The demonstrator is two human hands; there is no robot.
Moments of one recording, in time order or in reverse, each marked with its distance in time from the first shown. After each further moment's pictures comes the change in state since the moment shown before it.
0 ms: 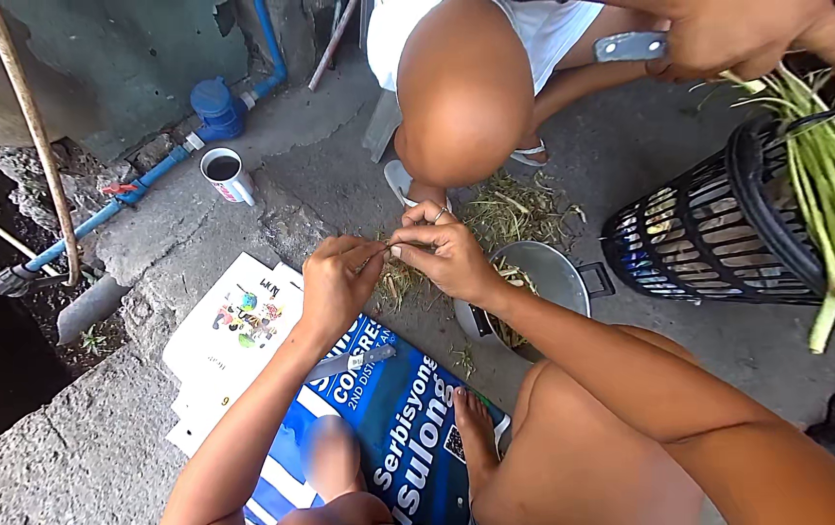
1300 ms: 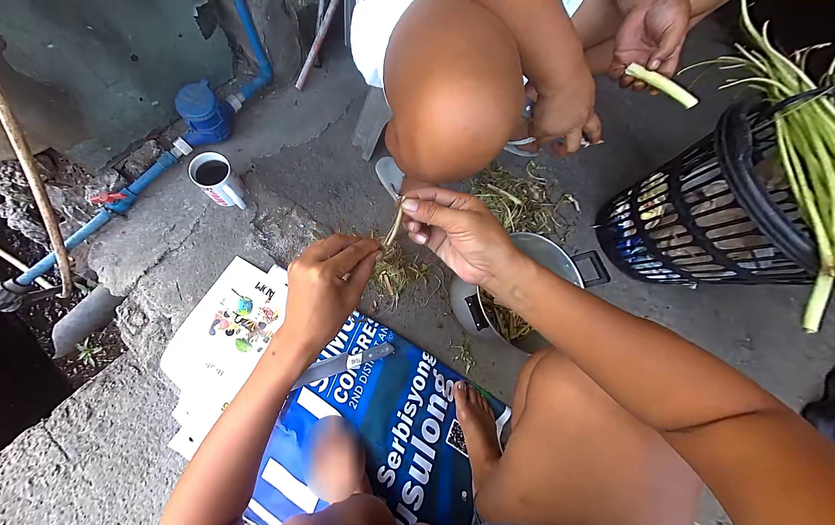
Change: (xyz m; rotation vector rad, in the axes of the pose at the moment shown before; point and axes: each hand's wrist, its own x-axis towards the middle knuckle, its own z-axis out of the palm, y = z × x) left_hand 0.003 0.005 -0.015 -0.001 -0.030 0.111; right_hand 0.018 -0.022 -0.018 0.811 0.142 0.492
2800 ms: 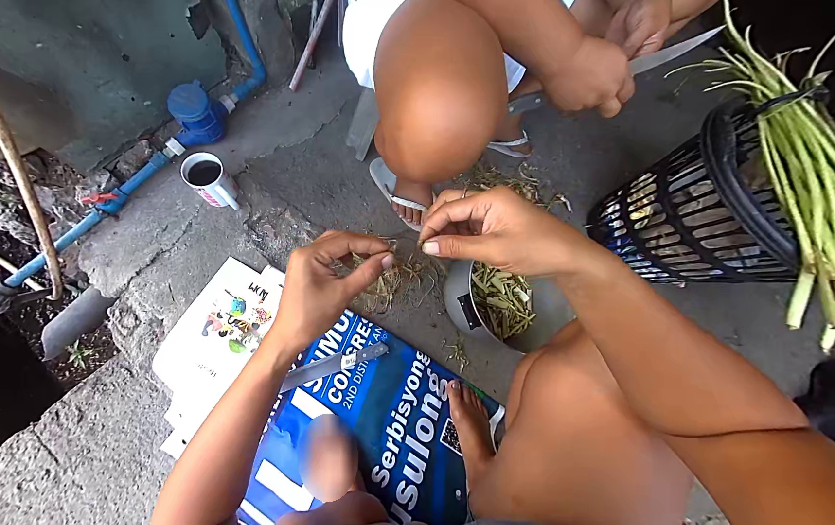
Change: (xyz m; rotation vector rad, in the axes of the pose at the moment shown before) left_hand 0.010 0.014 -0.009 -0.537 -0.086 -0.173; right_hand -0.021 -0.050 -0.038 -0.812 -0.416 -0.234
